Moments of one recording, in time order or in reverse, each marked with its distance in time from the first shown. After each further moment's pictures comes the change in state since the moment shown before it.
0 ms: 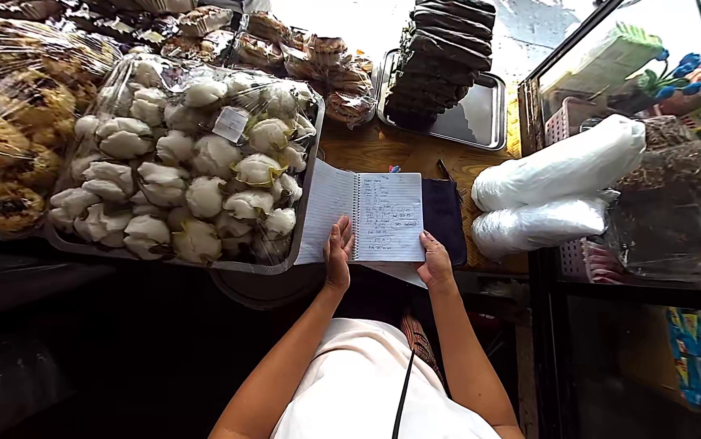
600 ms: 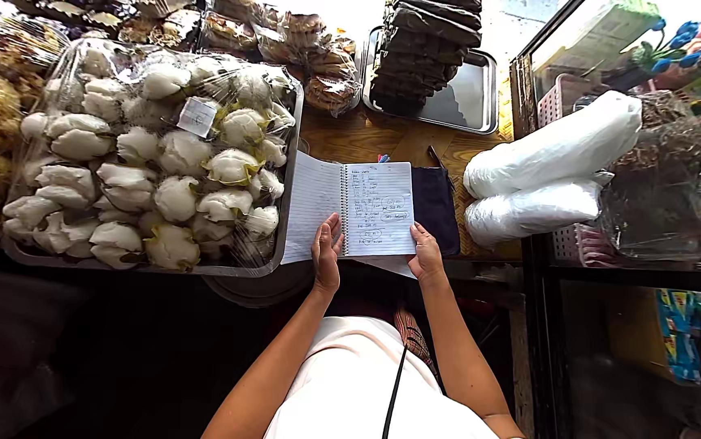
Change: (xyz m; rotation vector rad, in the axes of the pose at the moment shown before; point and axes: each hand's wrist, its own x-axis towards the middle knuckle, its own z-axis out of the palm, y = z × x) left_hand -0.005 0.002 -0.005 0.110 -0.047 0.029; right_hand 0.002 0.005 -0.001 -0.001 -0.001 -0.012
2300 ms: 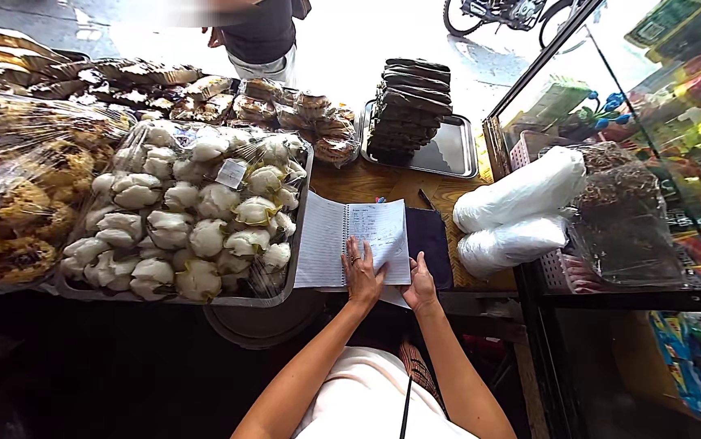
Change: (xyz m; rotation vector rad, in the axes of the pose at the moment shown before) left_hand 0.020 -0.015 0.049 0.943 -0.129 0.222; right_hand -0.006 -0.003 0.008 0.147 -0.054 0.089
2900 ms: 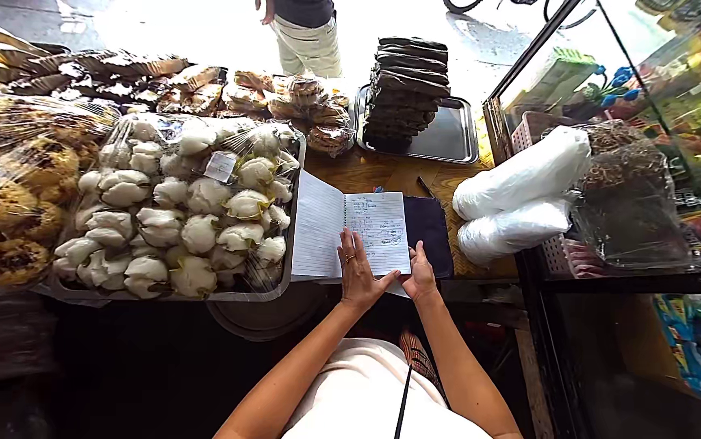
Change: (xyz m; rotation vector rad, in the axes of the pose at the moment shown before) left_hand -0.020 -0.008 -0.004 0.015 0.135 0.226; right_hand 0.001 0.001 0.000 0.032 0.012 0.001
